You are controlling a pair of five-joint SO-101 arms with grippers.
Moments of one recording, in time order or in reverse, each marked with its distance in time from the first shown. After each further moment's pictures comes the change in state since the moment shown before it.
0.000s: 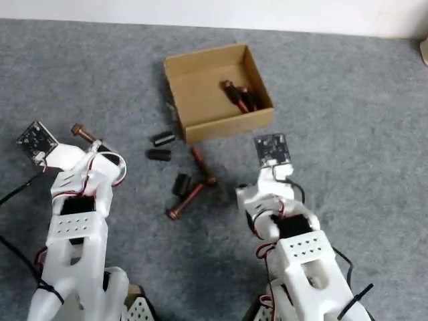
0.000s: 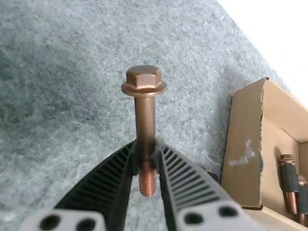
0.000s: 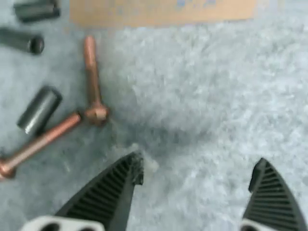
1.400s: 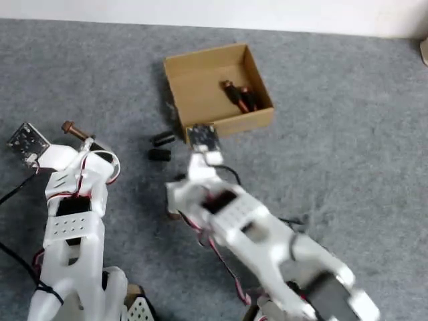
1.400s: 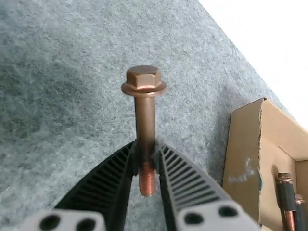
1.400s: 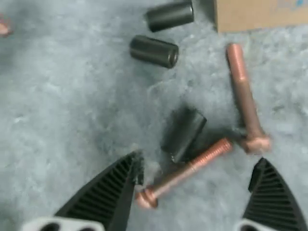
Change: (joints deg) left arm -2.5 0.0 0.0 -2.7 0.0; right arm -26.0 38.1 -26.9 -6.2 -25.2
